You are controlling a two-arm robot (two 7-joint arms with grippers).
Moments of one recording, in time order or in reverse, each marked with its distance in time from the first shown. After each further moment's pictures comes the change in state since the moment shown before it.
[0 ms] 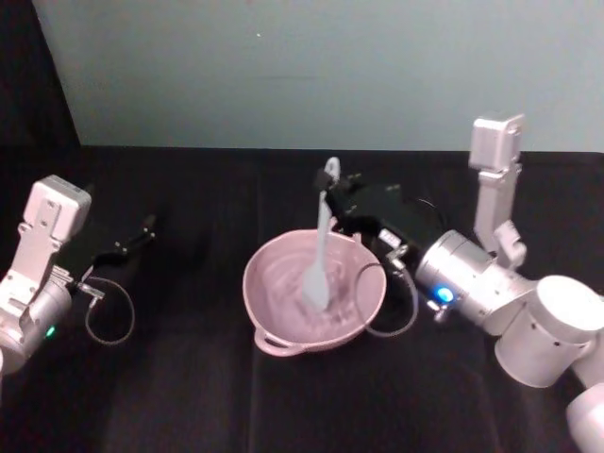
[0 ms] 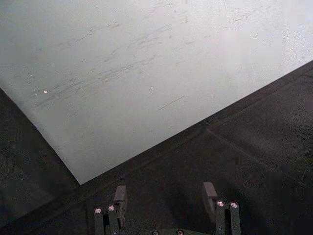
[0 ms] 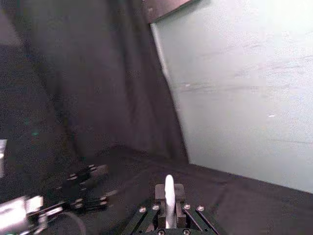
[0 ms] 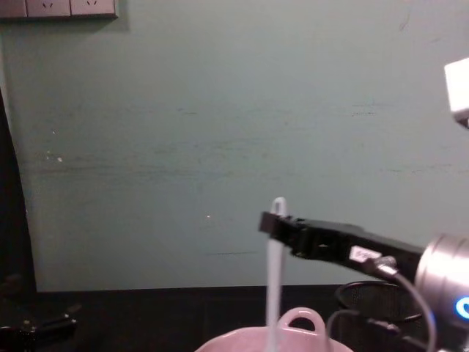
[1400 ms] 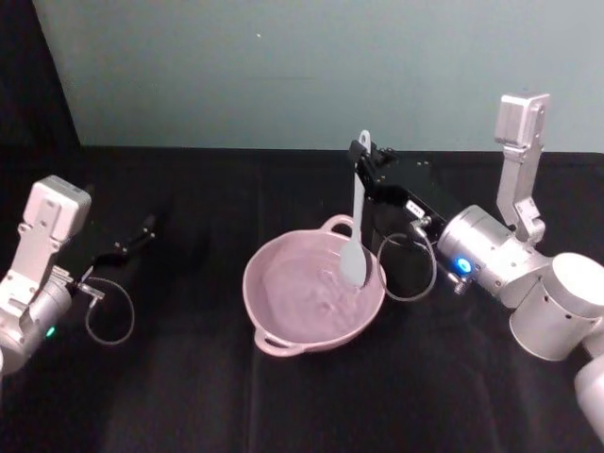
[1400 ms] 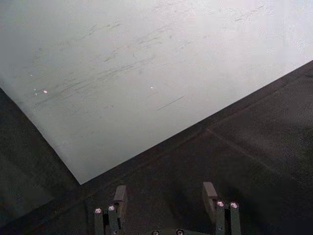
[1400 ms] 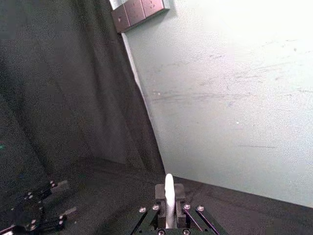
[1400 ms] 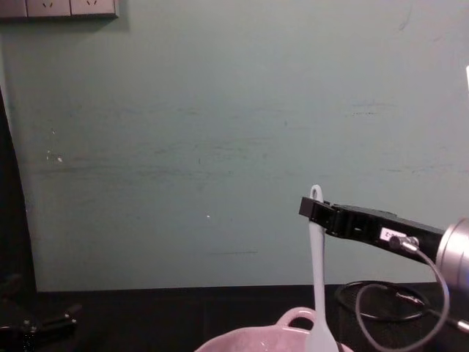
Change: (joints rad) left arm 0.000 0.000 0.000 0.000 0.000 0.000 0.000; right arm 0.064 -0.022 0.047 0.105 -0.003 -0.025 -0.022
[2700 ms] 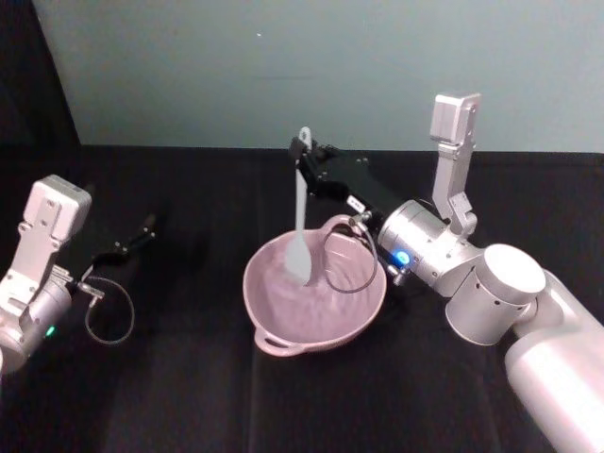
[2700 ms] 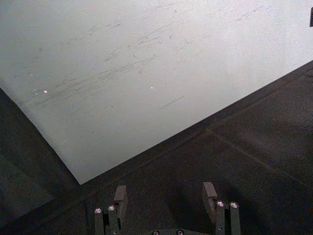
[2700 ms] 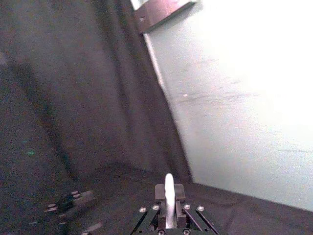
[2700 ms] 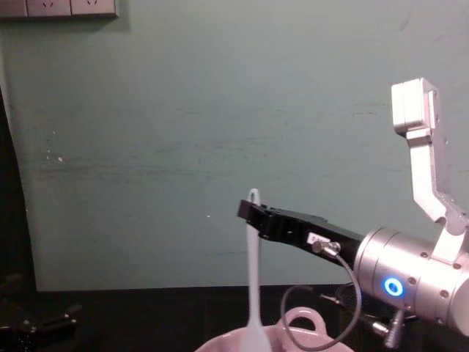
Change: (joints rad) left arm 0.000 0.000 0.000 0.000 0.000 0.000 0.000; right arm 0.113 -0.133 -0.067 0.211 0.004 -0.085 0.072
